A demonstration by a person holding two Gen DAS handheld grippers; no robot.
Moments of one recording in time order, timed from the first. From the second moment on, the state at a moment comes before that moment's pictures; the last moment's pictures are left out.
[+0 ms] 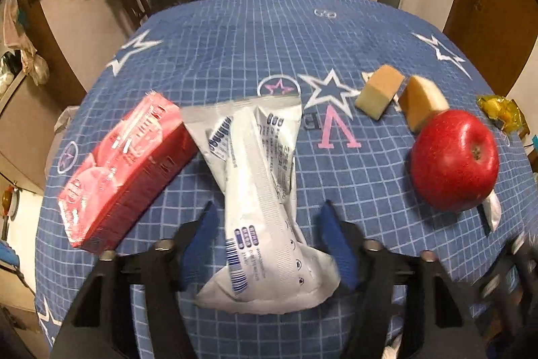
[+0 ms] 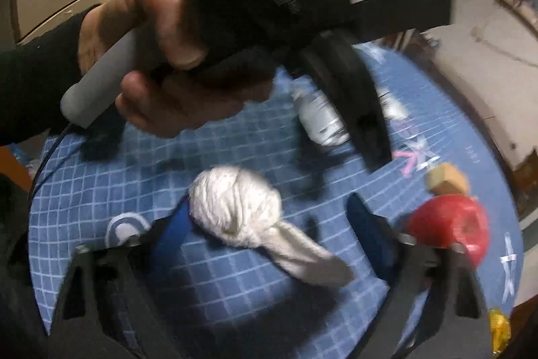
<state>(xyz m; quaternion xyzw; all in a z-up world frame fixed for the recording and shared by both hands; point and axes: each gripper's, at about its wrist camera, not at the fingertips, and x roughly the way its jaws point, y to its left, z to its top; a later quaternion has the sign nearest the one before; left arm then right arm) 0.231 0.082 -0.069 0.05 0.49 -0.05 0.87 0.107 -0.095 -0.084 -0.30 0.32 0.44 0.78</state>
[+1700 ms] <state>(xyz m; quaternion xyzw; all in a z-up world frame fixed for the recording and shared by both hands) 0.068 -0.138 0.033 0.17 0.28 -0.09 0.94 -0.047 -0.389 0.019 0.03 0.23 0.01 0.97</state>
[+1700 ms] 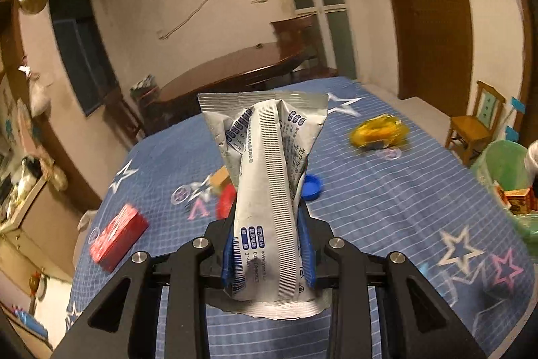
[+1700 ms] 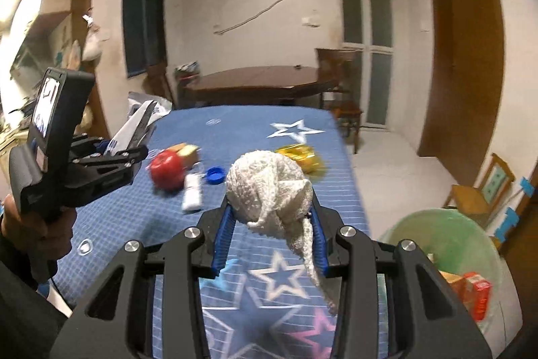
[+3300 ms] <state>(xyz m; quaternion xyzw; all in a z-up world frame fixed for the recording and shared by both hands) 0.027 -0.456 -0.003 0.23 0.29 -0.43 0.82 -0.106 -0.582 0.013 0.08 0.27 -0.27 0.92</state>
